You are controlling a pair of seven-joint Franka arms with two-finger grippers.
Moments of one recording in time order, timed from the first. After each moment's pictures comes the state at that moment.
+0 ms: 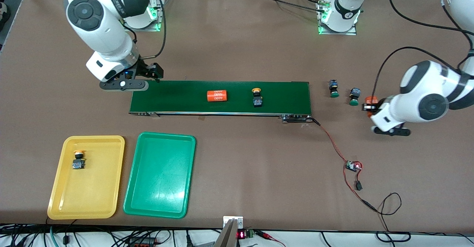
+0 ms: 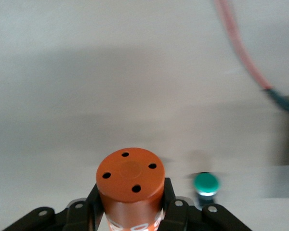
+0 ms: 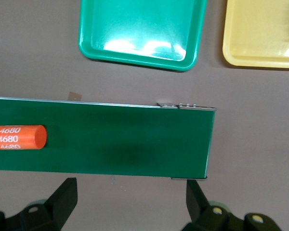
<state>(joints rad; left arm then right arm) 0.89 0.71 -1.10 -1.82 0.65 1.74 -0.38 -0.06 0.06 0.49 -1.89 -0.06 1.89 0.40</state>
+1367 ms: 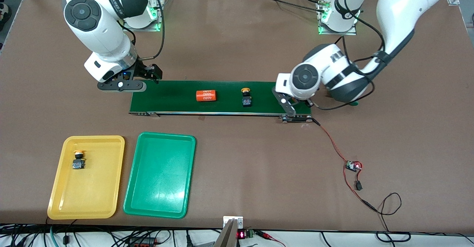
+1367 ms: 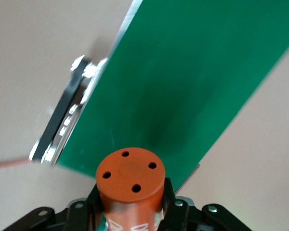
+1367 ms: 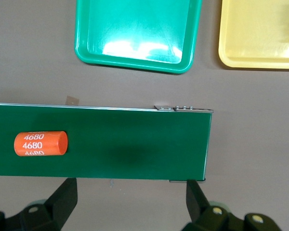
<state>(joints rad) 0.36 0.73 -1.08 -1.79 0.63 1.74 0.17 -0.08 0.06 0.49 -1.90 -0.06 1.90 0.40</state>
